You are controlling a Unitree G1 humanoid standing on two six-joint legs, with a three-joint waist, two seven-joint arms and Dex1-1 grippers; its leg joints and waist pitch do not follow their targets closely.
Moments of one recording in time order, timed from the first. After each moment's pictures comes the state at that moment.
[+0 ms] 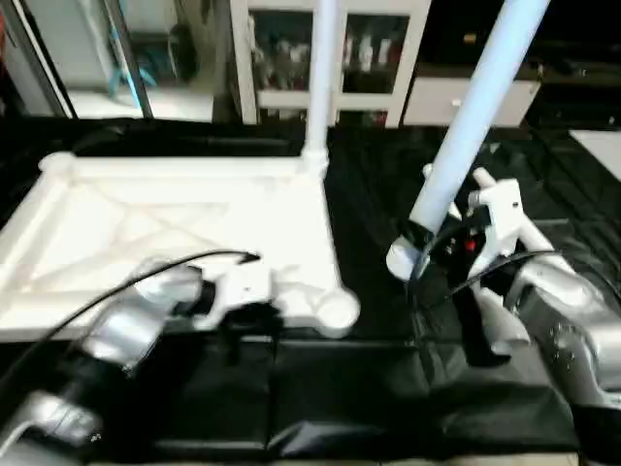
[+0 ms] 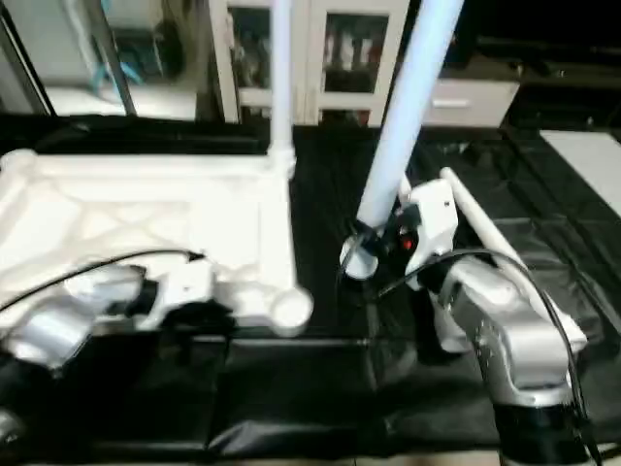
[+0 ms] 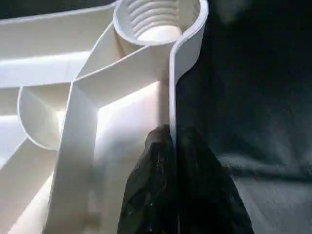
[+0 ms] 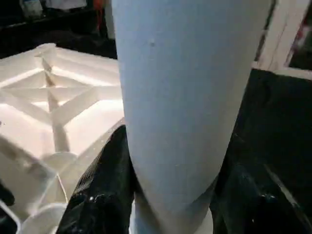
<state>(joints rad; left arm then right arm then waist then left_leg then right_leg) -0.44 0.56 -0.35 0.29 0.10 0.12 -1.23 -0.27 -0.42 -0.04 -0.16 0.41 0.55 0.56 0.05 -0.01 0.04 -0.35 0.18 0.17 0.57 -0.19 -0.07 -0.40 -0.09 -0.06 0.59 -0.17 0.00</state>
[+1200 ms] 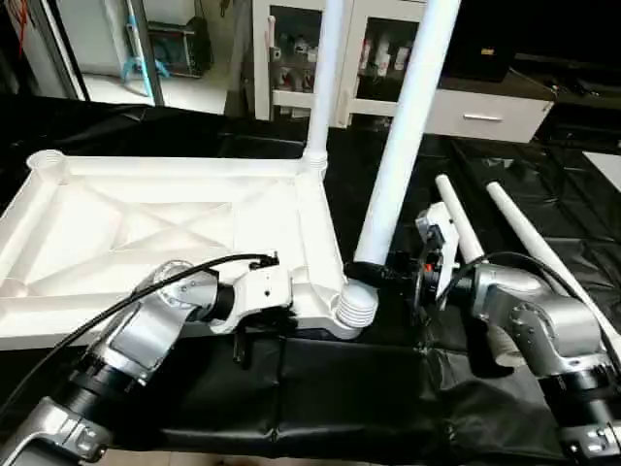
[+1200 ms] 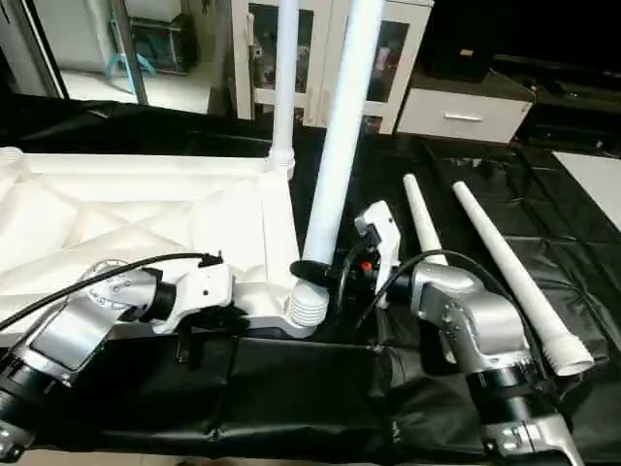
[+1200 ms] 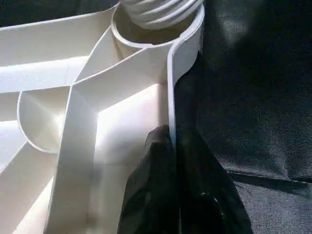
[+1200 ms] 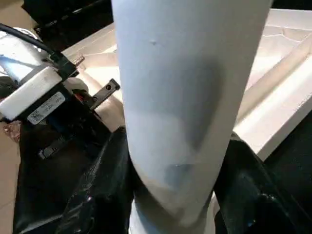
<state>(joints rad) -0.45 0.52 -0.41 0.16 0.13 0.24 -1.16 -0.43 -0.41 0.11 0.15 0.48 0.60 0.94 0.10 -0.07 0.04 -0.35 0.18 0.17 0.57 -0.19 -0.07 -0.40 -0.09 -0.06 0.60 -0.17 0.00</state>
